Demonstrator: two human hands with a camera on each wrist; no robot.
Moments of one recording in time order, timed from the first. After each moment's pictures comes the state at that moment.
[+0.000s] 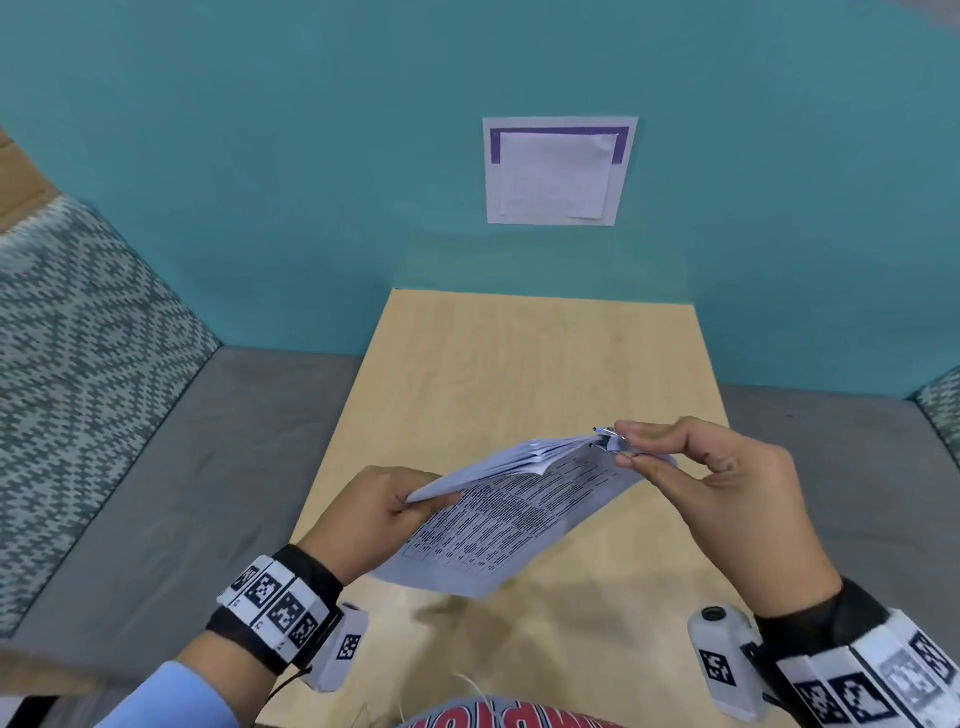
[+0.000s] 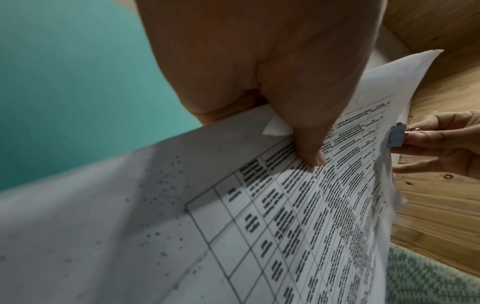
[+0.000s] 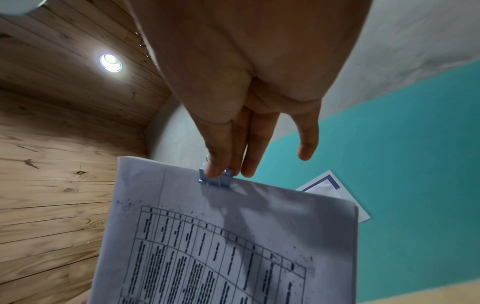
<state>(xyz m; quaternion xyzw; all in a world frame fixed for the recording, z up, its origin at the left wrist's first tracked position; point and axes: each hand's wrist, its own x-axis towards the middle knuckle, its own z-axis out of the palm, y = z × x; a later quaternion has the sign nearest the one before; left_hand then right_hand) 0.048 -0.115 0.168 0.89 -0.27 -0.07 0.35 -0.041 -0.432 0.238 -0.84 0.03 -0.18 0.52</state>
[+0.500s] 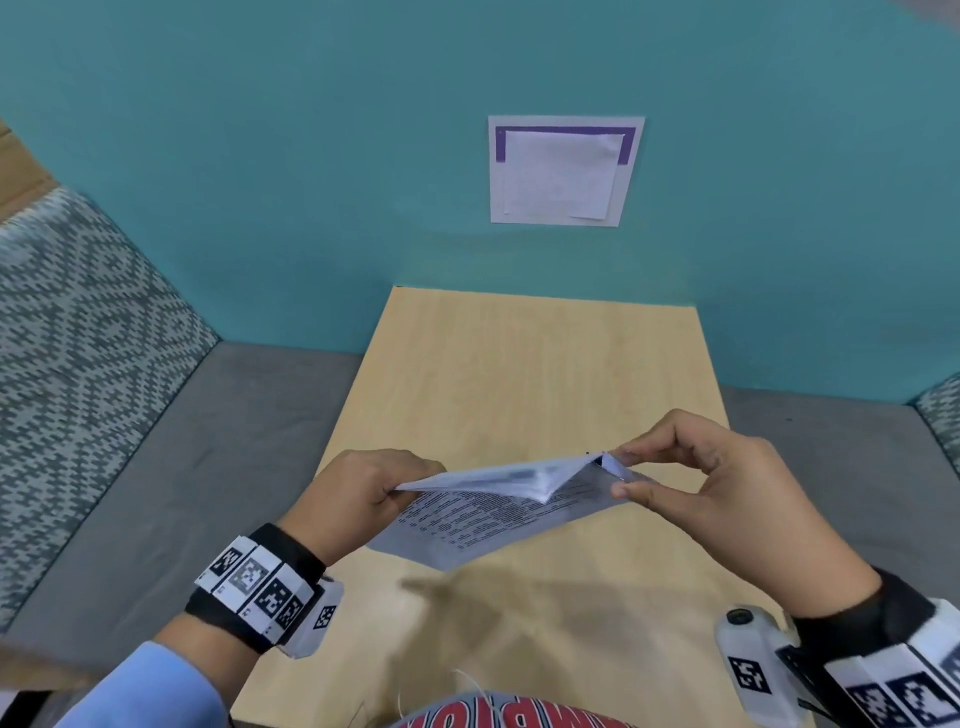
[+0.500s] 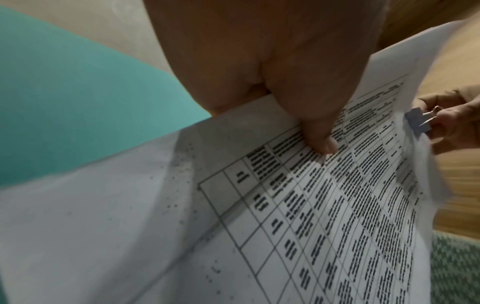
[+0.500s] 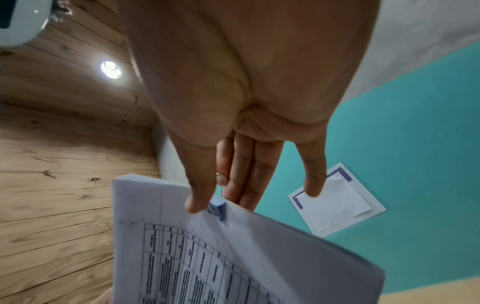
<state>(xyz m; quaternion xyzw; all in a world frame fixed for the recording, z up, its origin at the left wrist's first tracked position) 0.070 -0.091 0.178 0.89 -0.35 -0.03 0.27 -0.036 -0.437 0.261 -0.88 0.02 -0.04 0.46</state>
